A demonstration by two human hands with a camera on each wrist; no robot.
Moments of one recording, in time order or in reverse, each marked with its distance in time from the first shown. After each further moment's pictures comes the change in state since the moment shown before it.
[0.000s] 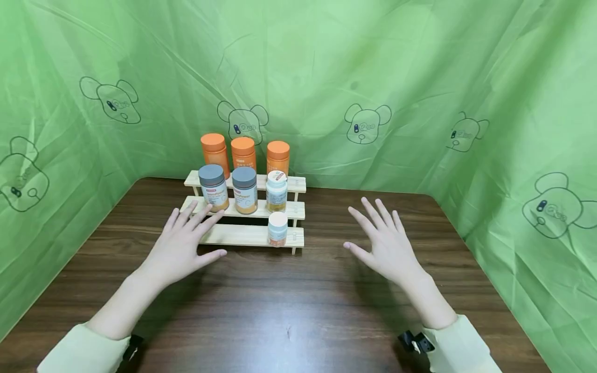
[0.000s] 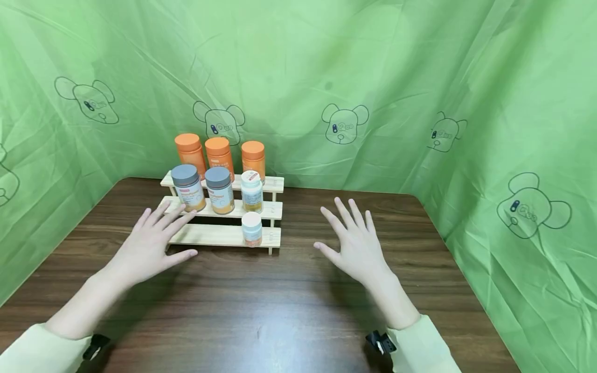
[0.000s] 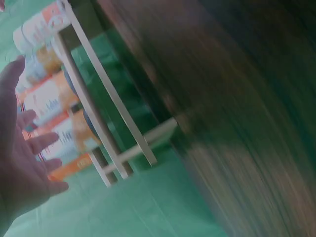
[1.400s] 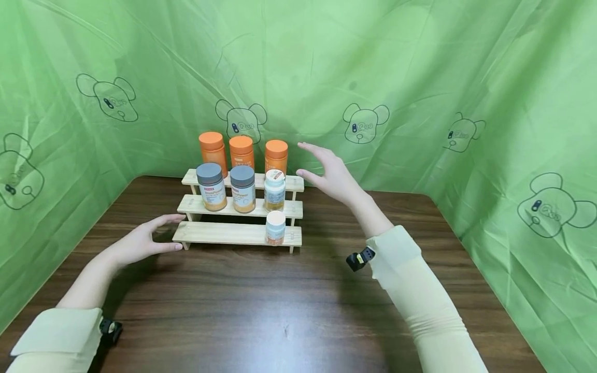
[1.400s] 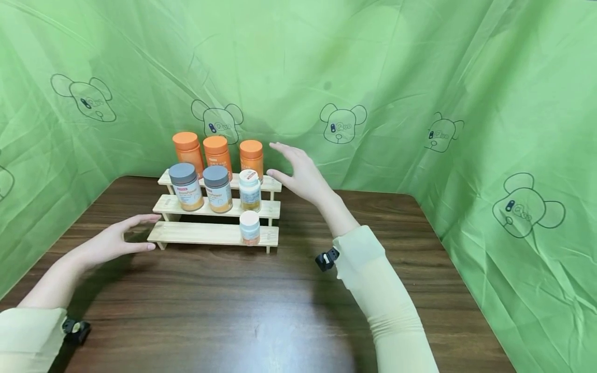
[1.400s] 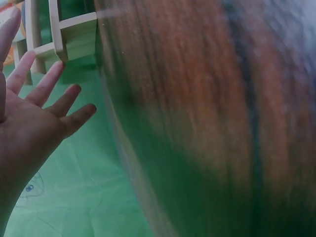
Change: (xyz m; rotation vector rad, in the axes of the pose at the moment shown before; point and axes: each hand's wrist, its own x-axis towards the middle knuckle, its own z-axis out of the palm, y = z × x) left_hand -0.023 -0.105 0.018 -0.672 -0.284 -0.229; right_hand 0.163 -0.036 -0.009 0.493 -0.020 -0.113
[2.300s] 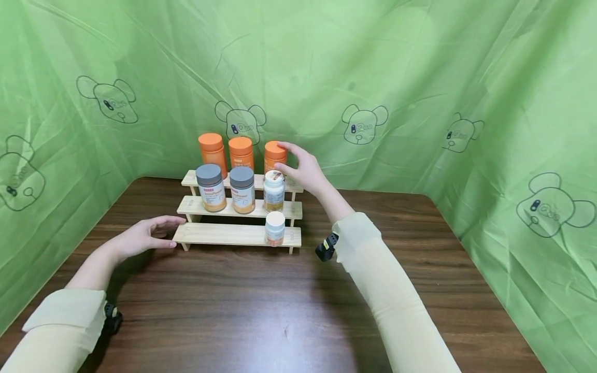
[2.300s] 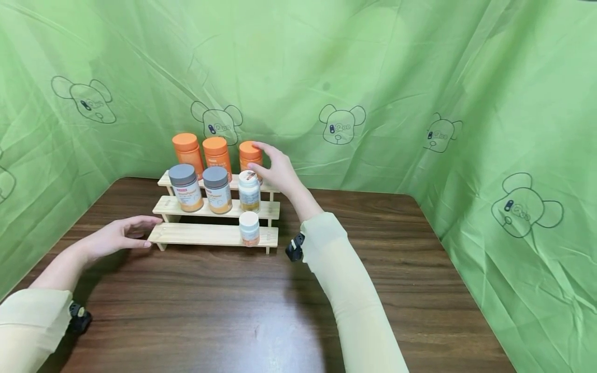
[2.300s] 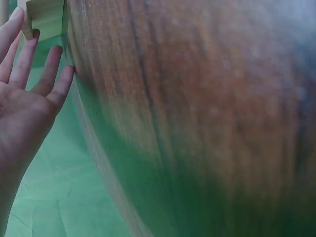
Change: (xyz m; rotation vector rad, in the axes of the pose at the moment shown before) left_hand 0.016 -0.036 -0.010 -0.101 -0.114 0.019; right_hand 0.045 0.000 0.052 0.245 0.022 0.148
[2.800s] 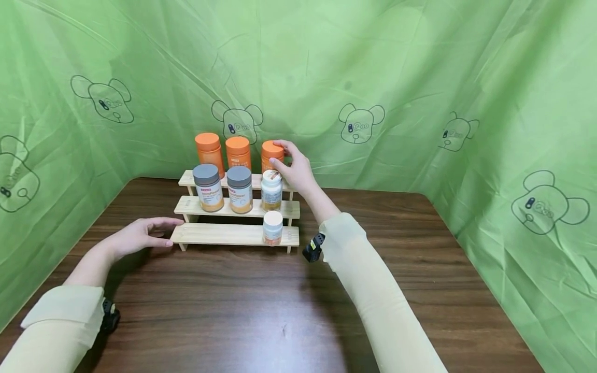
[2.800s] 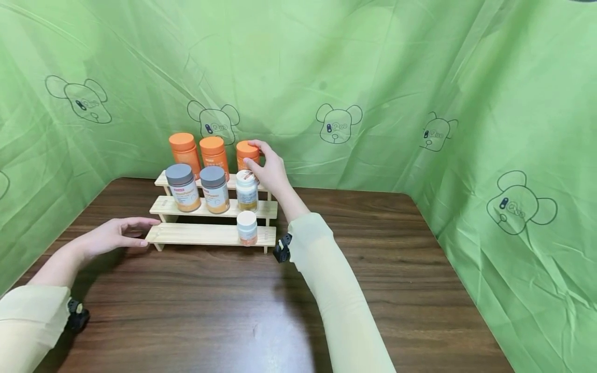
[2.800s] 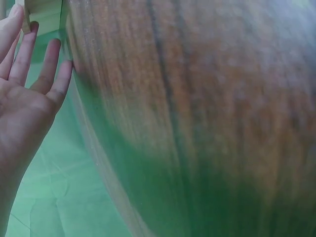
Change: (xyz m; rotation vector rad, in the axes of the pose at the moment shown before) left_hand 0.004 -0.001 -0.003 0.065 -0.011 -0.048; right_hand 0.007 0.001 0.022 0.169 0.153 0.056
